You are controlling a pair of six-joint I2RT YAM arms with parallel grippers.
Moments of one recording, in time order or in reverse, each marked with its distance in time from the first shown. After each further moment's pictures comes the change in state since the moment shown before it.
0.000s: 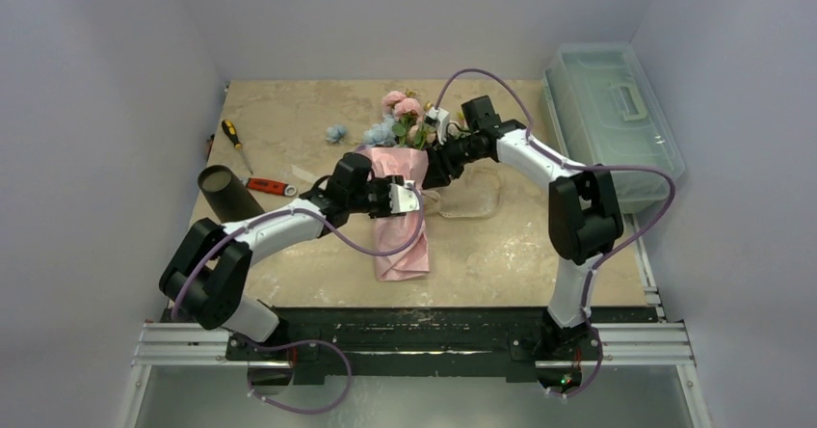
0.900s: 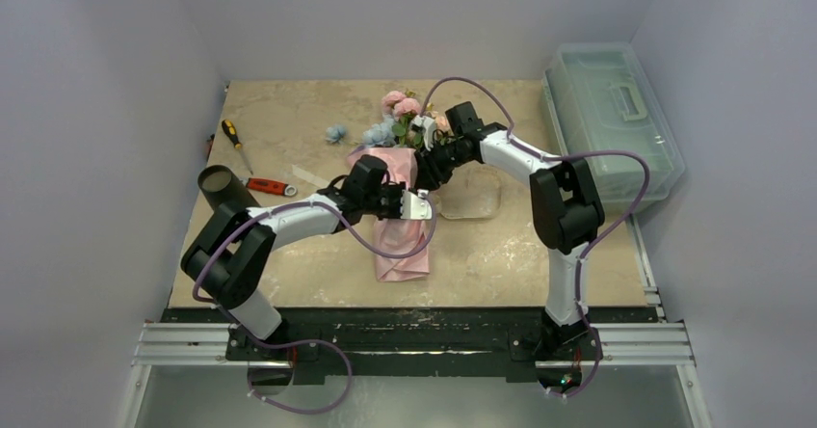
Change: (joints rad) left arm -0.044 0.152 0.064 0.001 -0.016 0.109; right arm 0.055 0.133 0.070 0.034 0.012 0.030
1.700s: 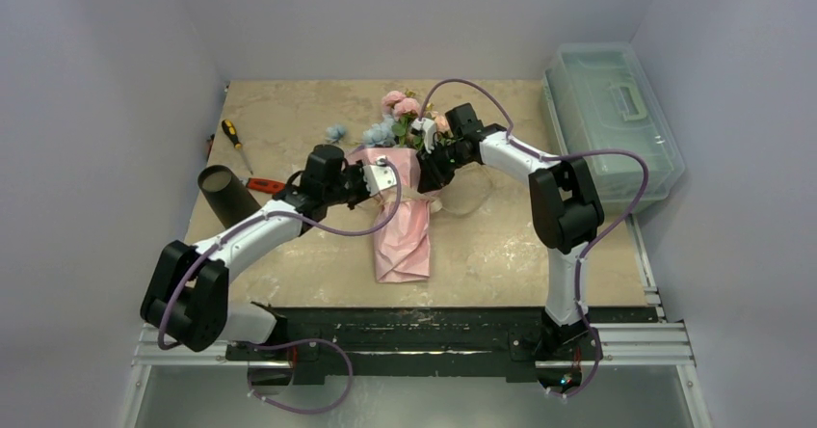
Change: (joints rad) left arm 0.159 -0.252 -0.057 -0.070 -0.060 -0.230; right arm 0.003 0.006 -0.009 0.001 0.076 -0.056
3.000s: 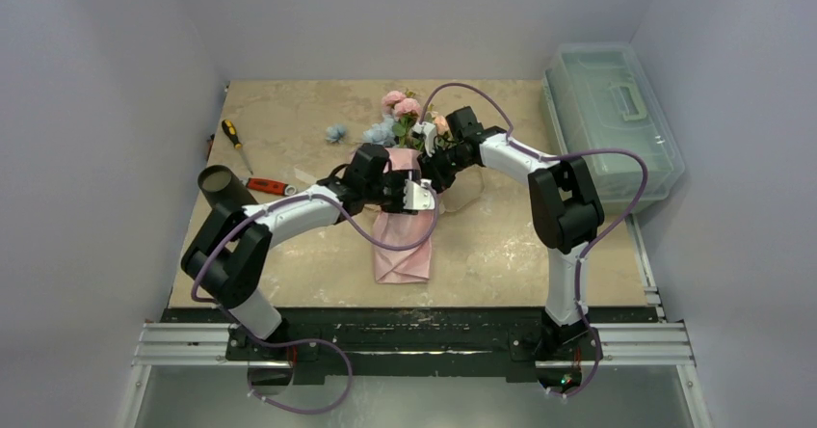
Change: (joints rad) left arm -0.151 0.234 0.143 0.003 0.092 0.228; right arm 0.000 0.000 -0.024 -0.004 -0.013 -0.003
